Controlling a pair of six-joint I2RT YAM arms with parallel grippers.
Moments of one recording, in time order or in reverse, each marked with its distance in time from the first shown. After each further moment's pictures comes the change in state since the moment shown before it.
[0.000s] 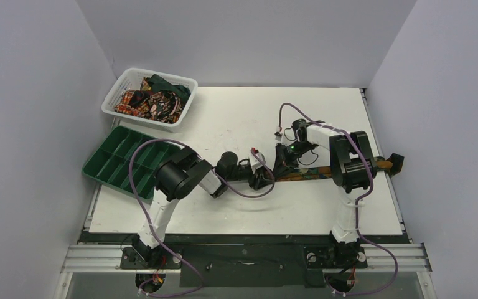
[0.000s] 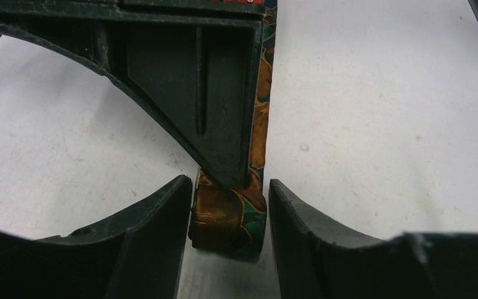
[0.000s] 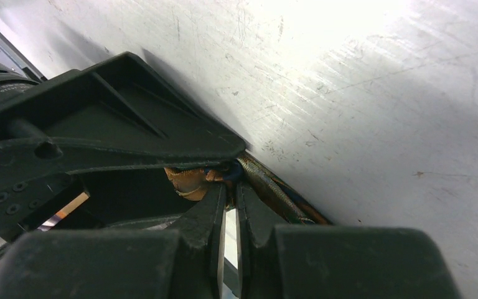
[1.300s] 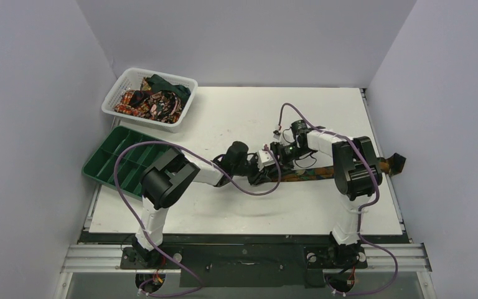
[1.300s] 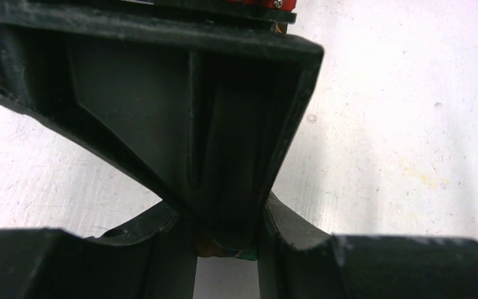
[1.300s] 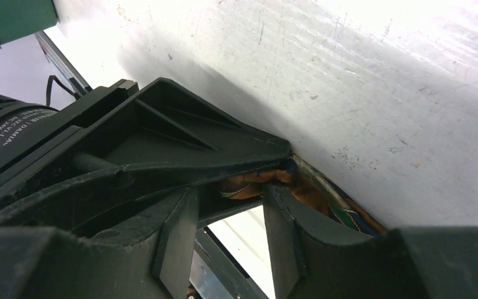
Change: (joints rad) left arm -0.023 -0.158 0.126 -0.617 -0.089 0.227; right arm 0.043 -0.119 -0.132 0.198 -0.087 0.147
